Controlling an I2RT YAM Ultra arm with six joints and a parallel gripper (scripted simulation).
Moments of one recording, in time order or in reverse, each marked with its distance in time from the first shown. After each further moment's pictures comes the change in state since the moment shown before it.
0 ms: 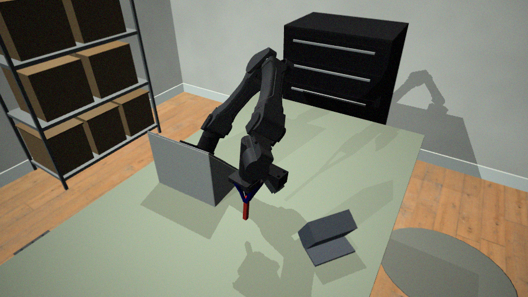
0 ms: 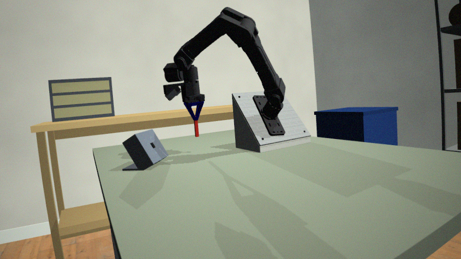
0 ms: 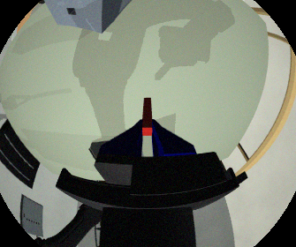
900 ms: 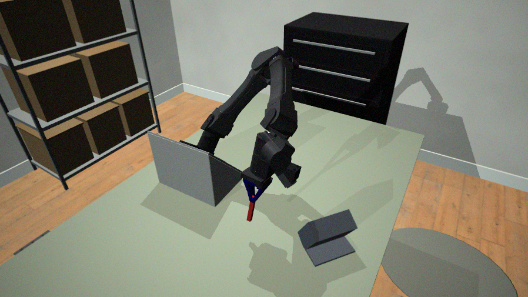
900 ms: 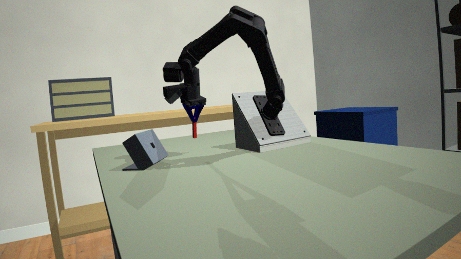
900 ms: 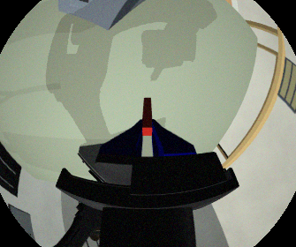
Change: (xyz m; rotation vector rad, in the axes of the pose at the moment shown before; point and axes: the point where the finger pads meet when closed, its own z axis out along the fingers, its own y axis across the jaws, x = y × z) arm -0.011 0.017 0.003 0.186 0.008 -0.139
